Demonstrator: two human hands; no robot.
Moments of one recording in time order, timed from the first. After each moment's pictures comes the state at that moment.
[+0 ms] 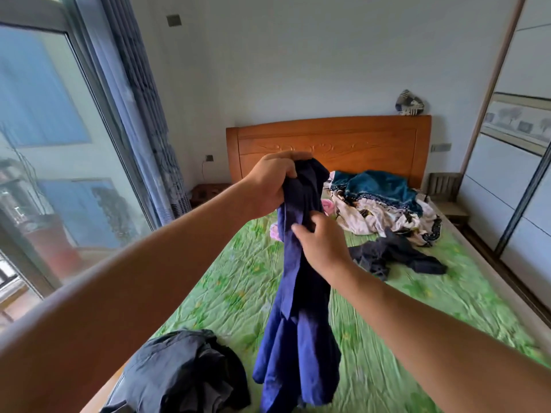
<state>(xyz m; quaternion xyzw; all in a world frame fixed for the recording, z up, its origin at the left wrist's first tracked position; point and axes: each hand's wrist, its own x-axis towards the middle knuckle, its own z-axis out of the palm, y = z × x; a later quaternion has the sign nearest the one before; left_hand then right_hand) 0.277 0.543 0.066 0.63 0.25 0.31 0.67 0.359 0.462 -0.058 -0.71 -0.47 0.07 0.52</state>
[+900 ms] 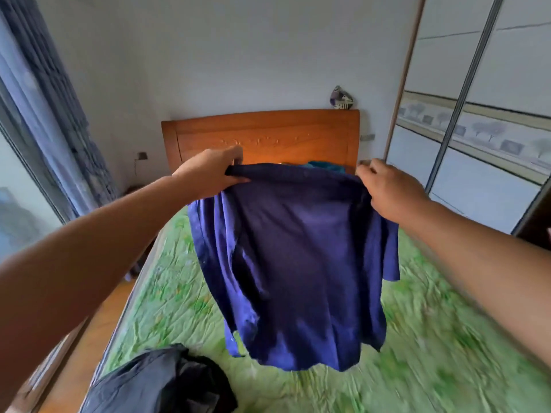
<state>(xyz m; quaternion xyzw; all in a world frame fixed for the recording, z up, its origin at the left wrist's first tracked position) 0.216 0.676 0.054 0.97 0.14 0.22 0.02 0.457 0.395 0.009 -0.84 -0.48 -0.25 0.04</state>
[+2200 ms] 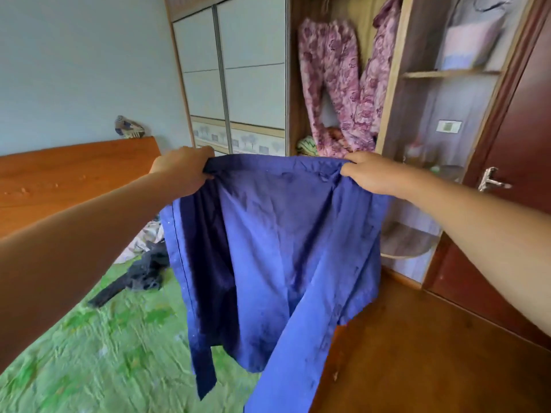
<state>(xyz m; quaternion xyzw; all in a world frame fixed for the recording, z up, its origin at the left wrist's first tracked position) 0.490 0.215 0.090 0.97 -0.04 0.22 -0.04 0.518 -0.159 0.085 -0.95 -0.14 -0.07 0.28</state>
